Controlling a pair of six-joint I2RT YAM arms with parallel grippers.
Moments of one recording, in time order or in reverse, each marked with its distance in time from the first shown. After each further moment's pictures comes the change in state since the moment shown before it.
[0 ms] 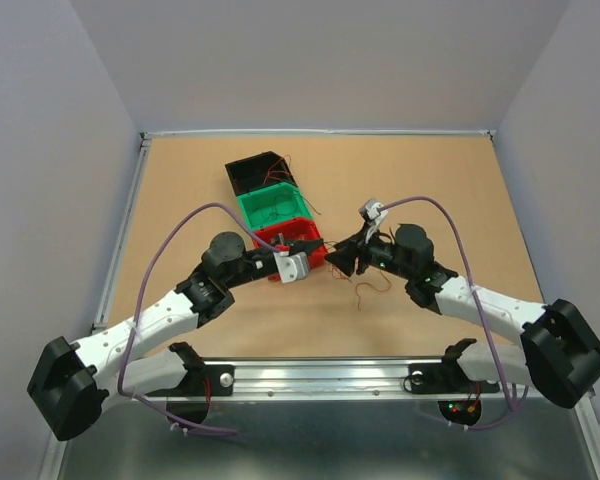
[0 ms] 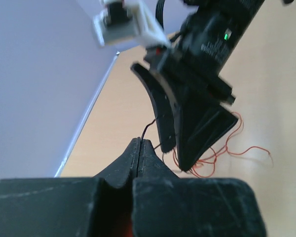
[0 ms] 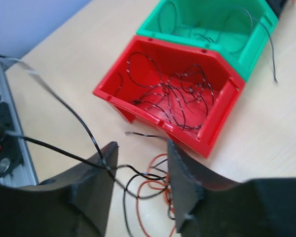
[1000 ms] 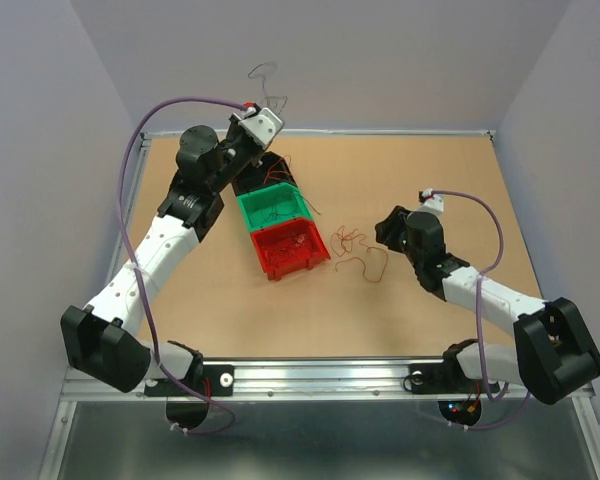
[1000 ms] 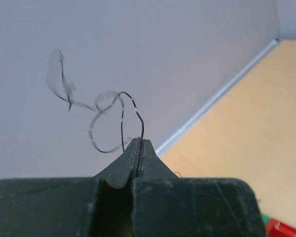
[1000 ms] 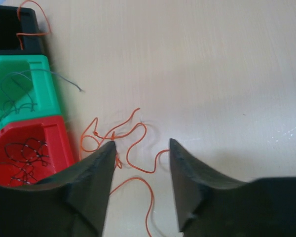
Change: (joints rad) left arm 0.361 0.314 0.700 -0.232 -0.214 -0.106; right arm -0.205 0.087 0.040 -0.241 0.674 0.367
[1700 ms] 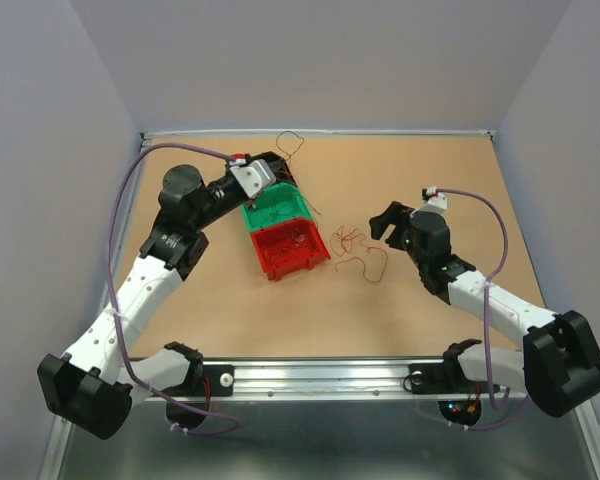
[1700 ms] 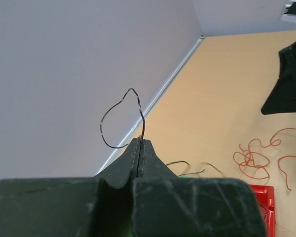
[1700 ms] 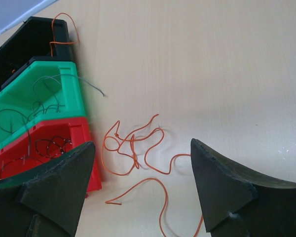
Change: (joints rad) left arm 0.004 -0.214 -0.241 -0.054 0.250 -0.001; right arm 0.000 -0.084 -0.001 0.003 -0.039 -0.007
